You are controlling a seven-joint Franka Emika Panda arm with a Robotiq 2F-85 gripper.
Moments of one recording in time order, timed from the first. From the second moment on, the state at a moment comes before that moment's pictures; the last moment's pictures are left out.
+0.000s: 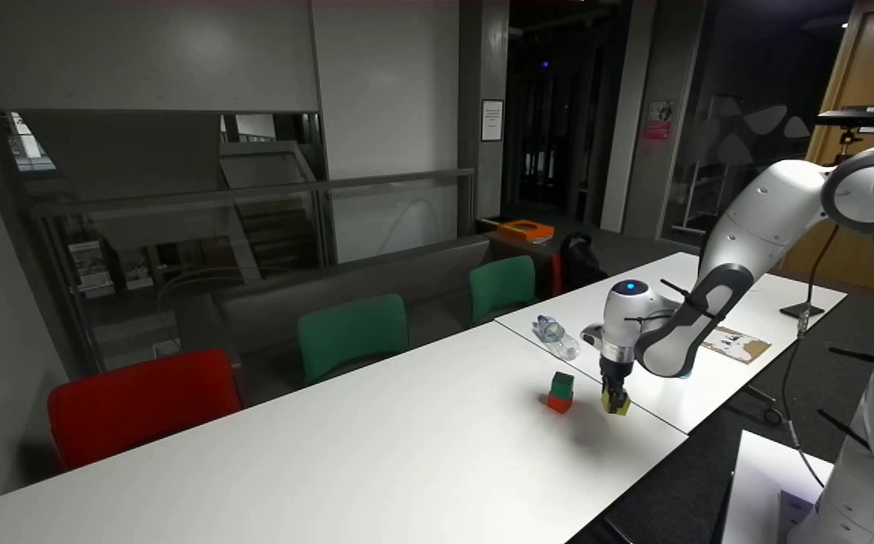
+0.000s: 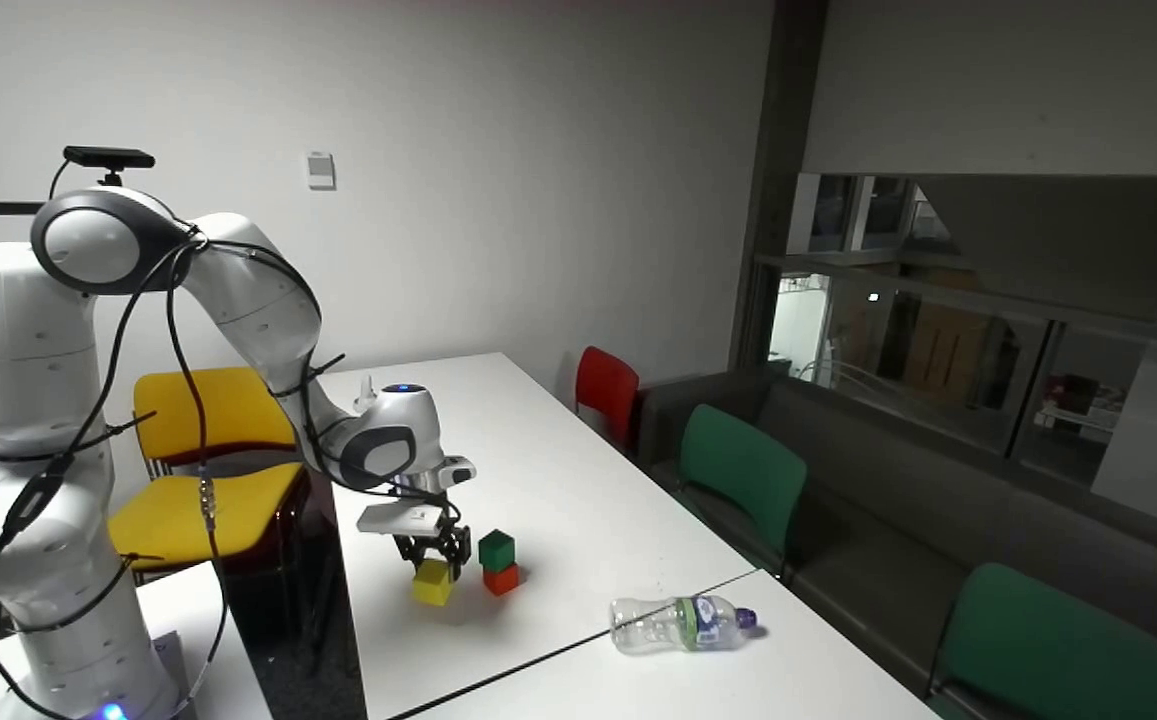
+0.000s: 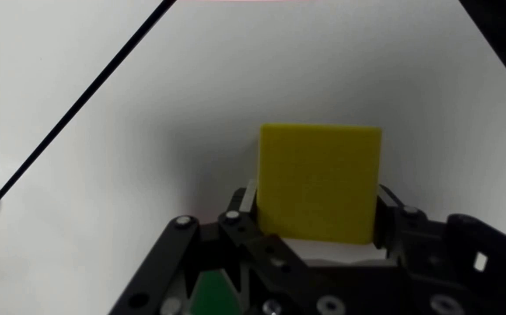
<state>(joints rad) -0.13 0.12 -0.09 -2.61 -0.39 2.80 -0.45</state>
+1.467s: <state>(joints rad) -0.06 0.17 -0.03 -2.21 -0.38 2.40 -0.55</state>
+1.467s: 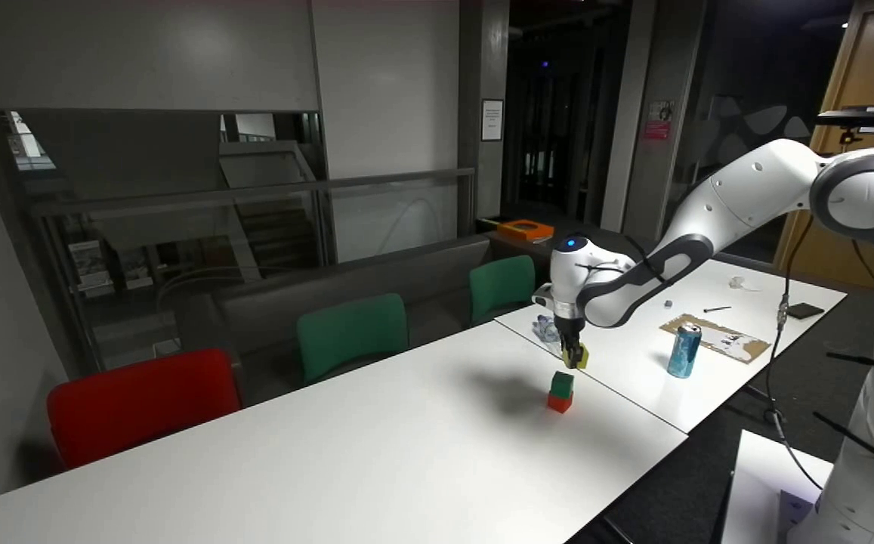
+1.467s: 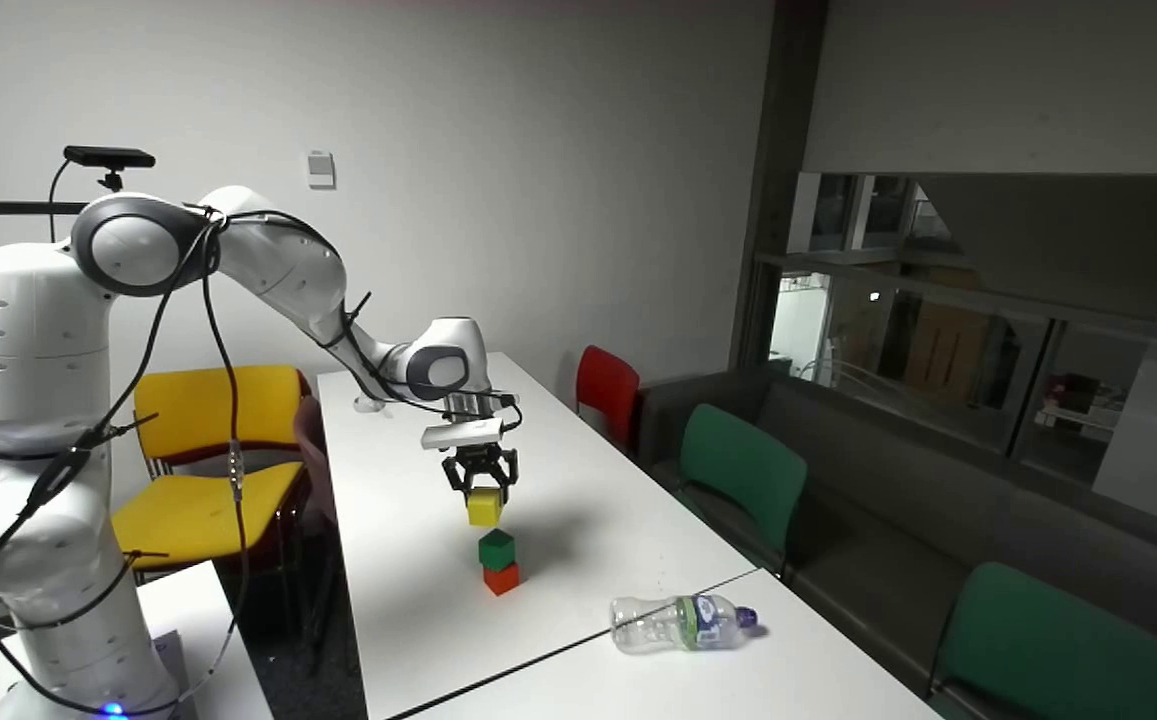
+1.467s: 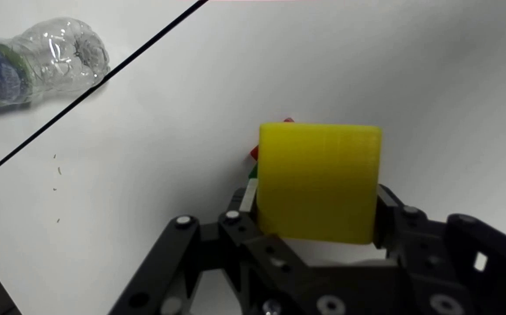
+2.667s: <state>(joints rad) -0.08 0.39 -0.02 -2.03 -0.38 2.32 -0.64</state>
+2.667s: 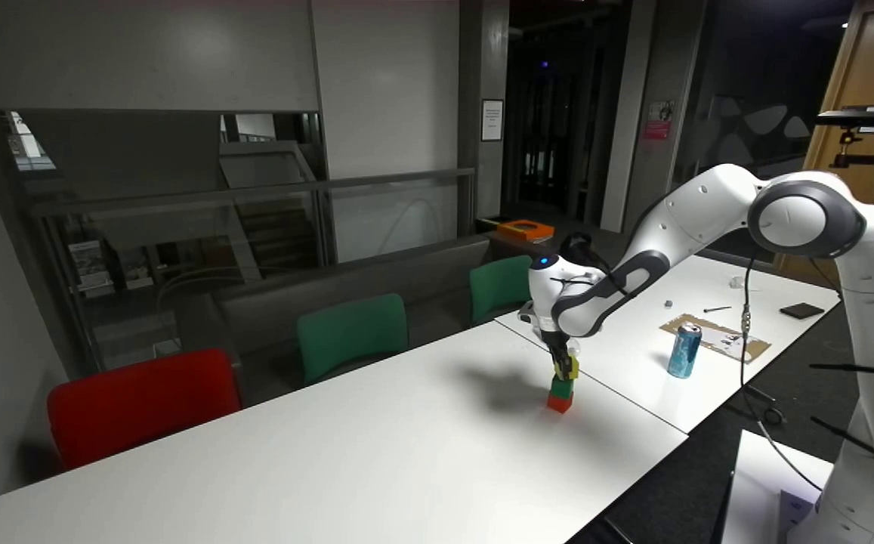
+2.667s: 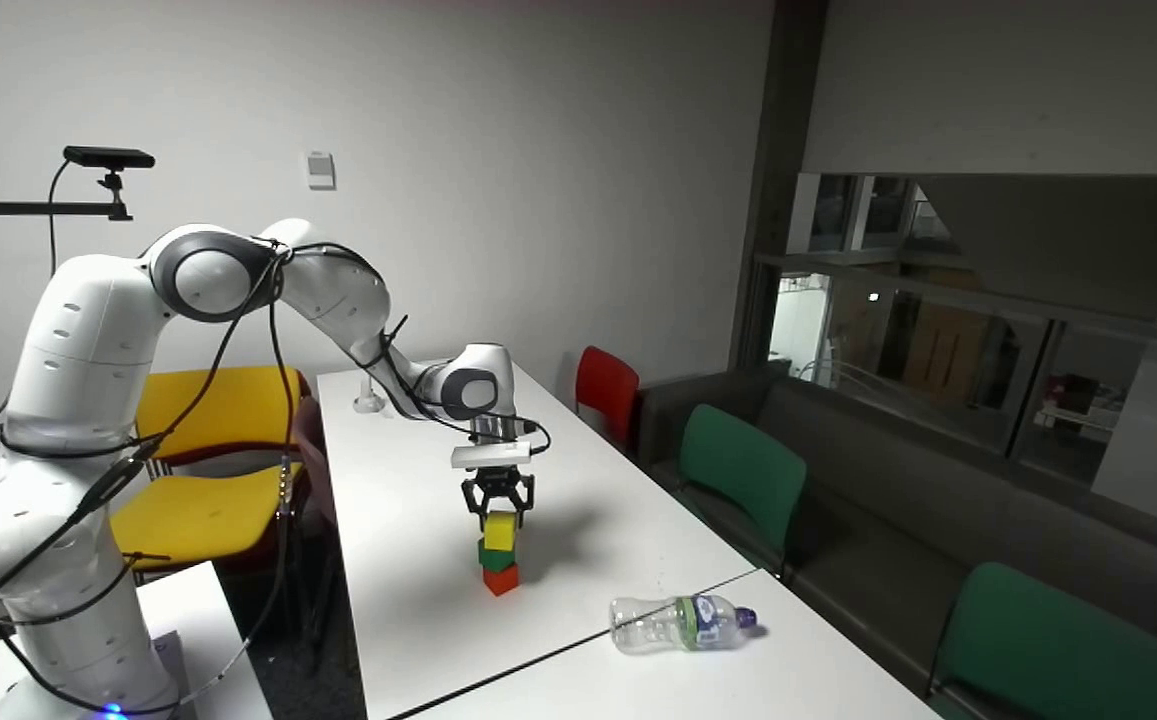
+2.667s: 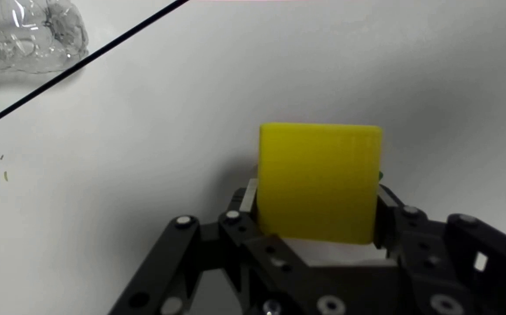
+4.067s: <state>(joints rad) -0.09 0.39 0.00 -2.01 -0.37 2.28 -0.74</state>
